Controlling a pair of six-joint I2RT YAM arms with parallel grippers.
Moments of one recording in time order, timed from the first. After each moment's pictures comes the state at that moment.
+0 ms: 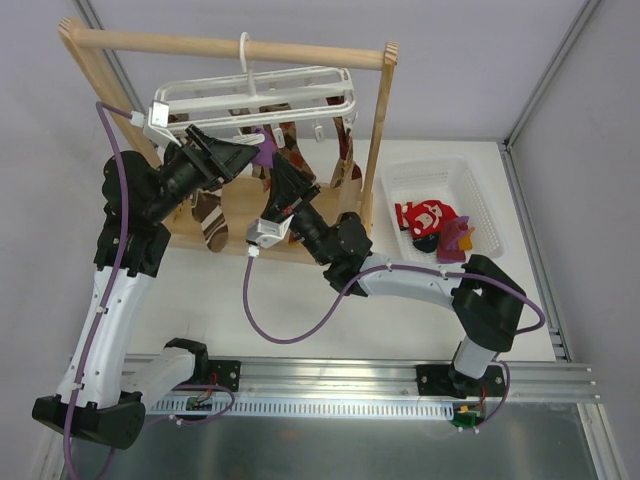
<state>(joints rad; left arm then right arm) -0.18 0.97 1.25 -0.22 0.45 -0.86 1.12 1.72 1.16 1.17 0.21 -1.39</state>
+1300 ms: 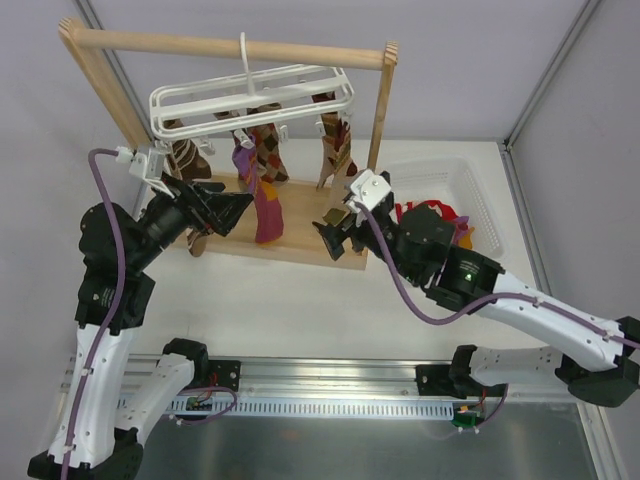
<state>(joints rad) -0.18 0.72 1.14 -0.34 0.47 -0.51 1.16 1.11 1.24 -0.18 0.37 -0.20</state>
